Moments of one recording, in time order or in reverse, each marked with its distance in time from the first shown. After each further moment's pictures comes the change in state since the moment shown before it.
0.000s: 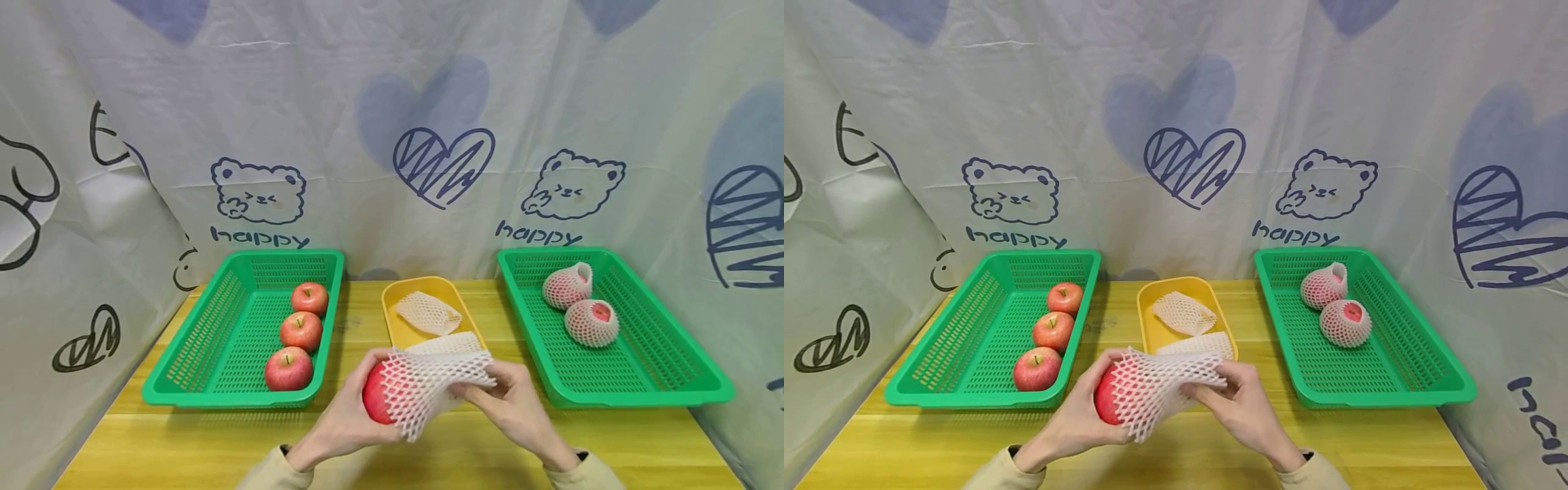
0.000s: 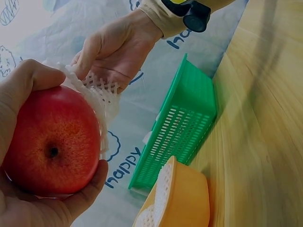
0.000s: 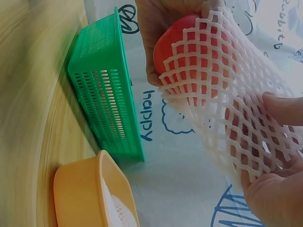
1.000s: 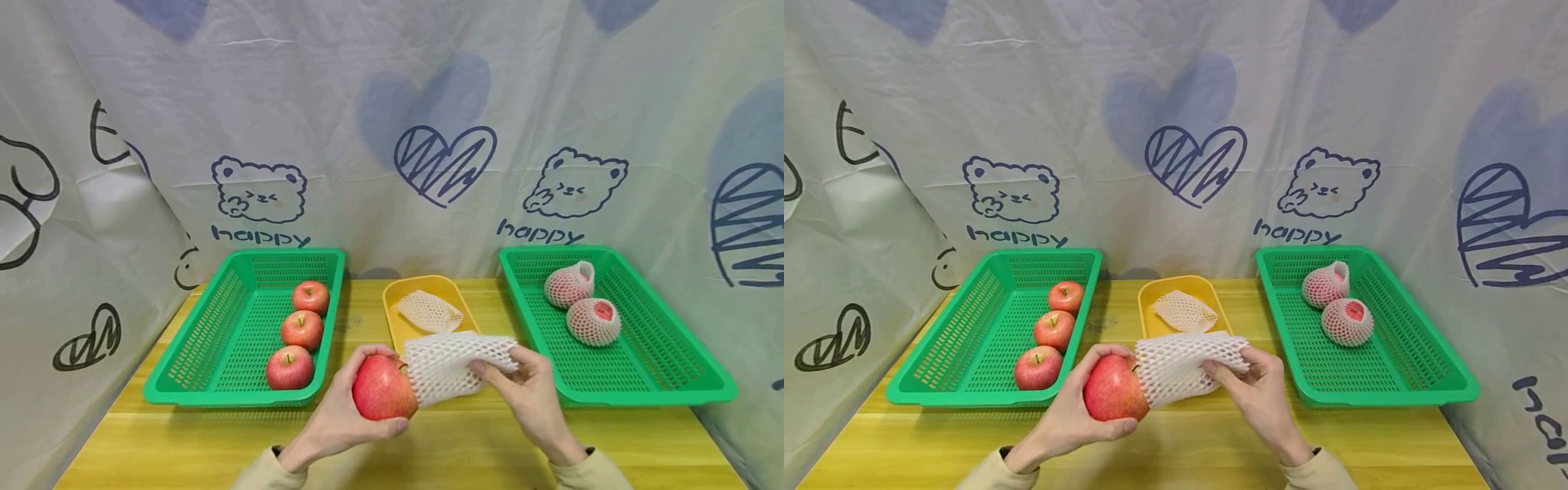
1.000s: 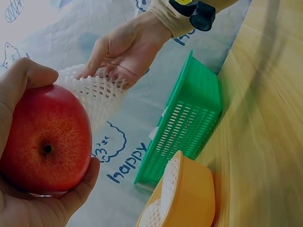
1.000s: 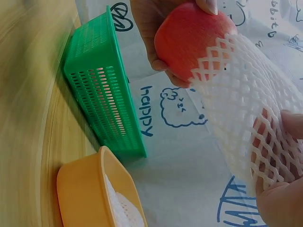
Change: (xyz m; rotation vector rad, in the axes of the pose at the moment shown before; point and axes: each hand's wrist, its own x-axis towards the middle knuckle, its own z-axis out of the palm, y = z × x) left_hand -0.004 0.006 -0.006 0.039 0.068 -0.011; right_hand 0.002 -0.001 -0.008 0.045 0.262 0.069
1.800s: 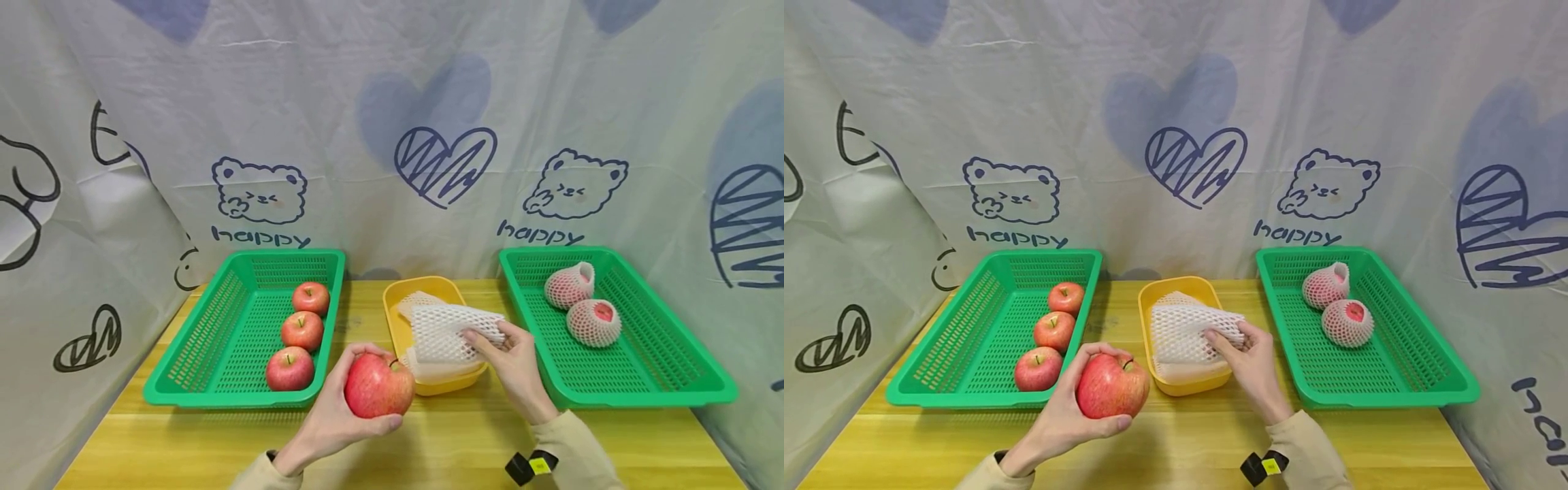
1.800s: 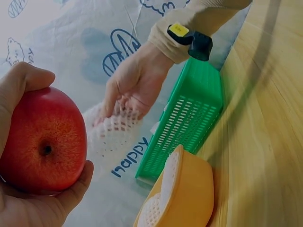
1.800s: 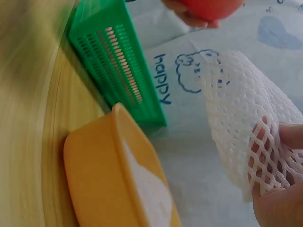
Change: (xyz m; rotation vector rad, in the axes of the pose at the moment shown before) left_hand -0.004 -0.002 -0.005 -0.017 0.058 -0.014; right_hand 0.037 0.038 -0.004 -0.050 0.132 0.217
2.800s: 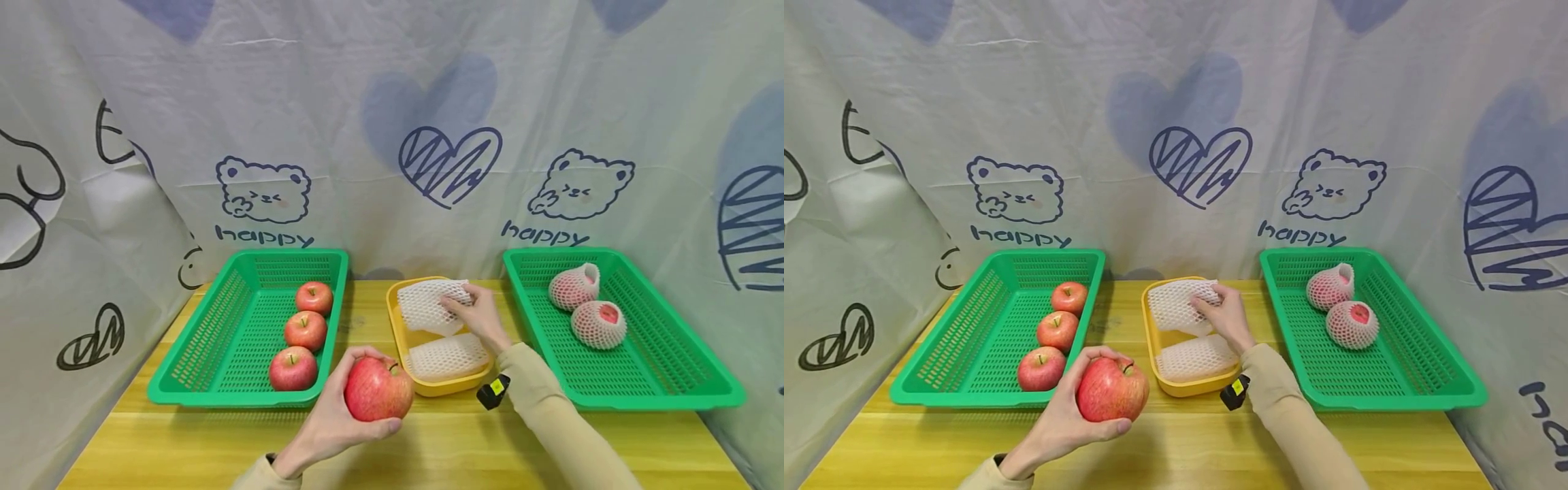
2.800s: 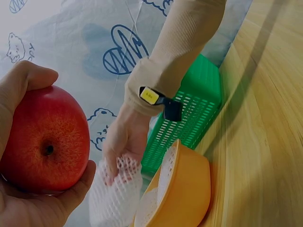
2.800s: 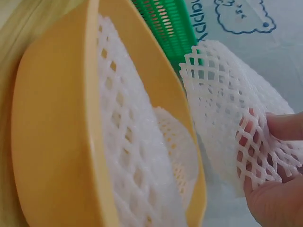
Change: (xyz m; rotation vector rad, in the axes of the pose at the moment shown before) left_hand -0.004 -0.005 -0.005 -0.001 -0.008 -0.016; right_hand 0.094 0.038 0.022 -0.361 -0.060 0.119
